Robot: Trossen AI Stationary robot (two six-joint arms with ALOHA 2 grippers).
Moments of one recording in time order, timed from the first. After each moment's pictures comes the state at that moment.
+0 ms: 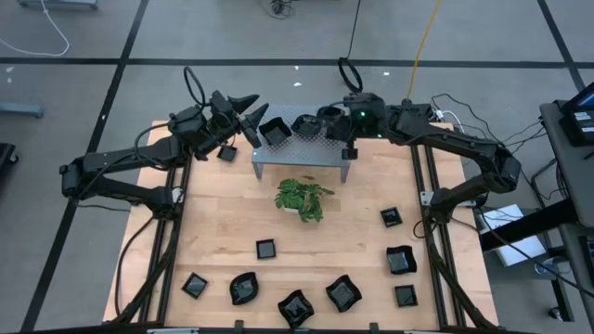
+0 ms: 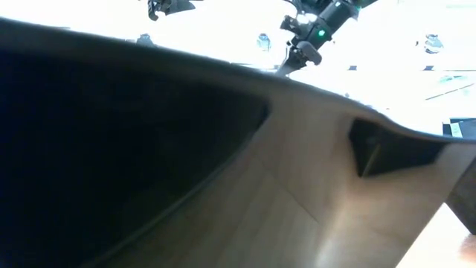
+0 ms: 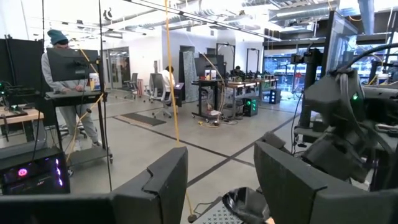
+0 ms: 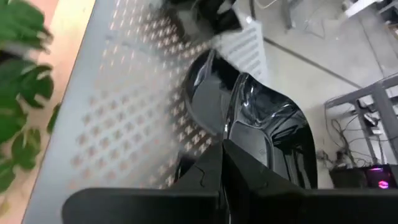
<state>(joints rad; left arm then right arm) 0.31 1.12 0.96 0.33 -0.35 0.05 -0.49 1.42 1.24 -0.44 0.00 -0.67</state>
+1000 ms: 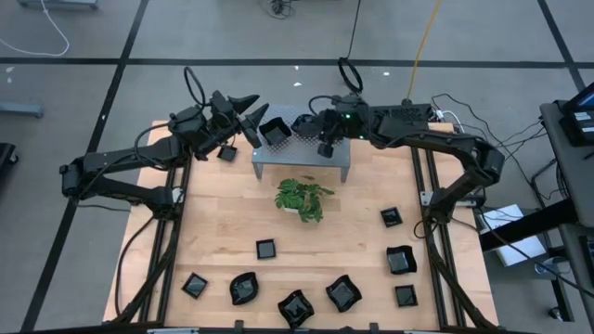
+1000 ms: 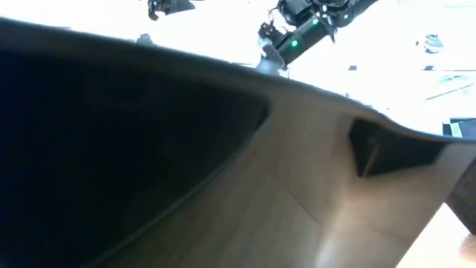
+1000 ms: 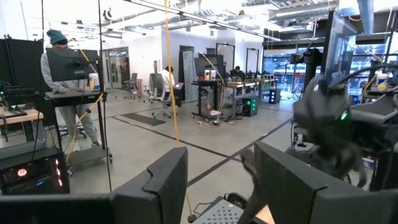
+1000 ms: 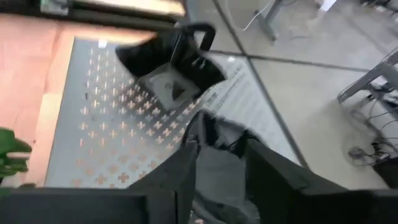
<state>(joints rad) 0.31 1.12 0.96 0.33 -0.35 0.05 -0.46 1.56 1.24 -0.14 -0.02 -0.35</state>
